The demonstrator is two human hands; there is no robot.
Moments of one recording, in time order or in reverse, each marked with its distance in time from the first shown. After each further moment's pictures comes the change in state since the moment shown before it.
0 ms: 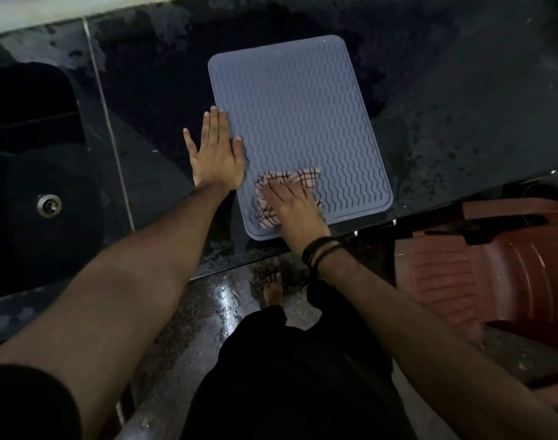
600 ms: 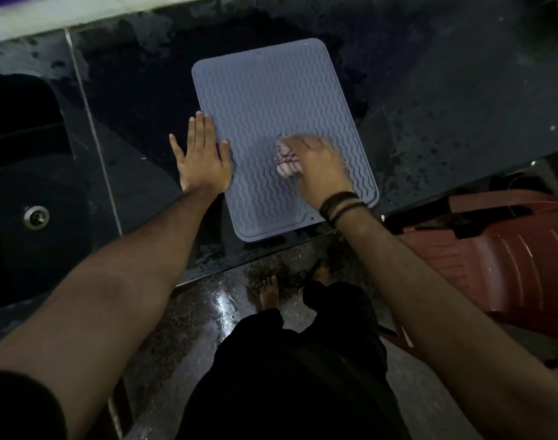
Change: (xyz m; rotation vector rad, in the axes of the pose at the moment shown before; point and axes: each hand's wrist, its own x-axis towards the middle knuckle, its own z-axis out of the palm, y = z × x) left_hand -0.003 0.004 -0.005 -0.014 -0.008 -0.003; right_hand 0.029 0.060 -0.053 0.120 0.092 0.163
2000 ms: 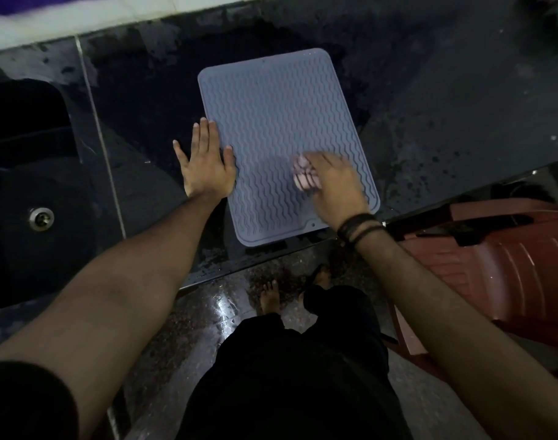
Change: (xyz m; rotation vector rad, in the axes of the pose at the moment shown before) left_hand 0.000 0.000 -0.001 0.016 0.009 -0.017; right_hand -0.028 0.011 -0.008 0.135 0.099 0.059
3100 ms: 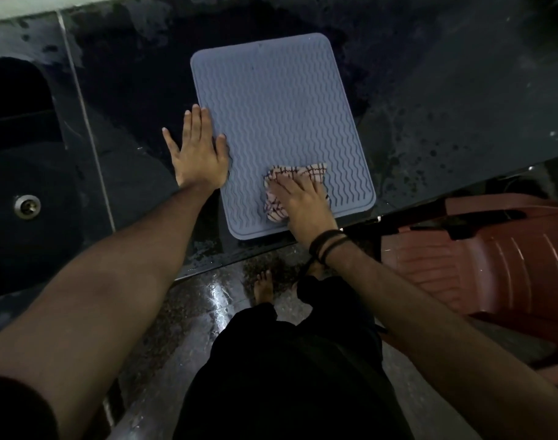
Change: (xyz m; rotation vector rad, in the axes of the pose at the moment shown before) left_hand 0.001 -0.001 0.004 -0.004 0.006 -0.007; right_hand -0.022 -0.011 0.051 -0.273 -0.167 -0.181
